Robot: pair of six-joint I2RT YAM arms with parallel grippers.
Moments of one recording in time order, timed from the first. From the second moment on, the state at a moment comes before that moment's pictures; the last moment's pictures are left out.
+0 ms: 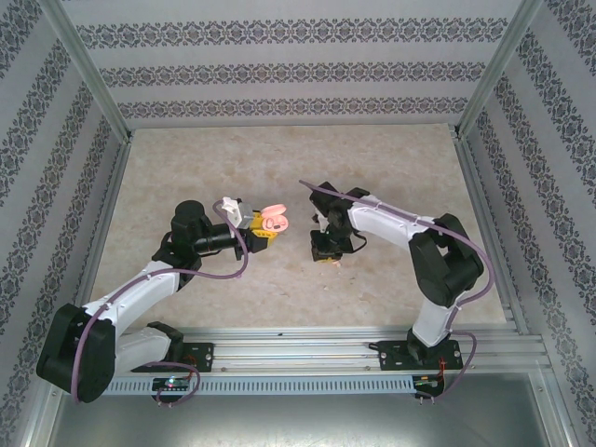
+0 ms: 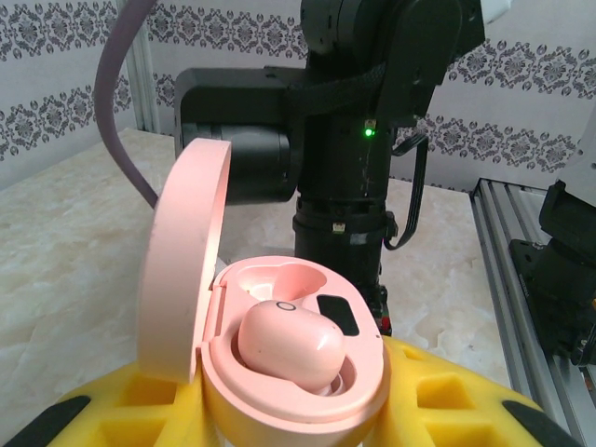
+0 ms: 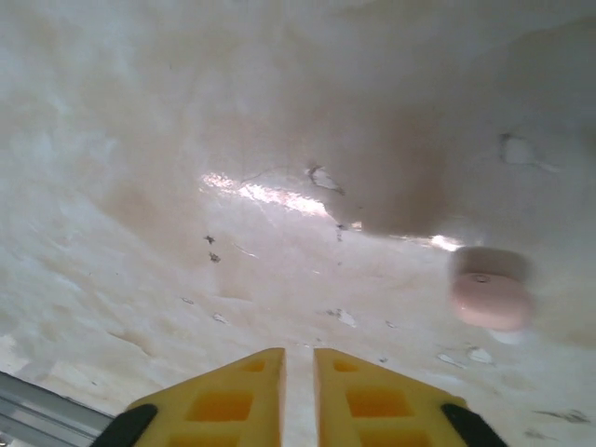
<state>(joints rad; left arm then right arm) -0.35 1.14 0.53 0.42 0.87 0.10 0.60 1.77 1.22 -0.92 -0.30 0.49</state>
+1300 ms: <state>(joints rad) -0.35 1.09 0.53 0.37 0.86 0.11 0.45 1.66 0.87 -0.56 -0.49 0.60</state>
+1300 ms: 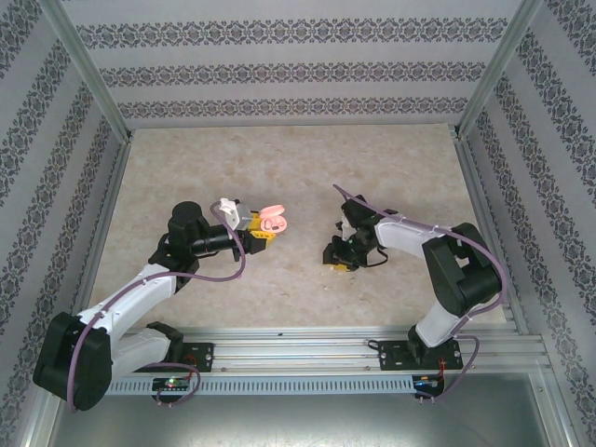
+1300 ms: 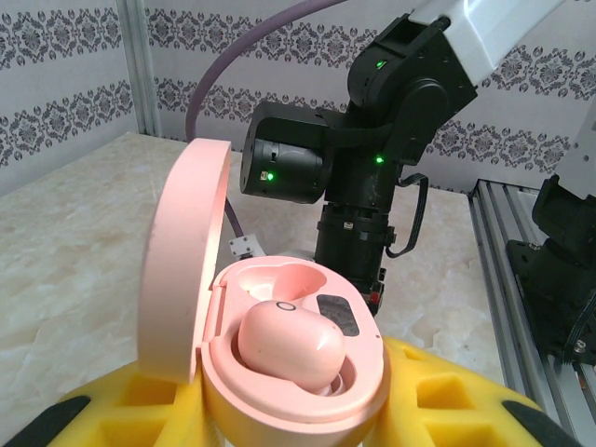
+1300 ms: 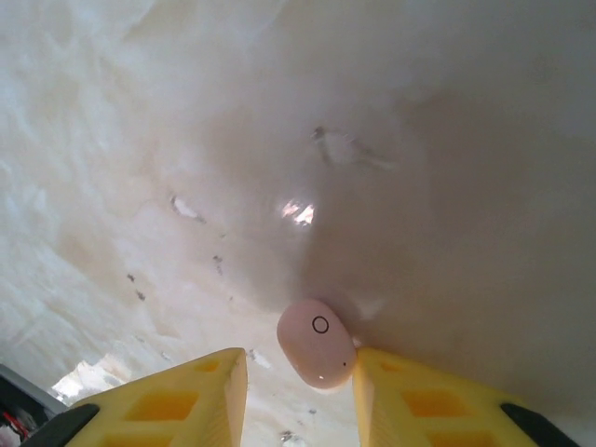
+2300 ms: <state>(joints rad) -0.35 1.07 0.53 0.37 0.86 0.11 0.63 1.71 1.17 -0.85 -0.25 0.54</state>
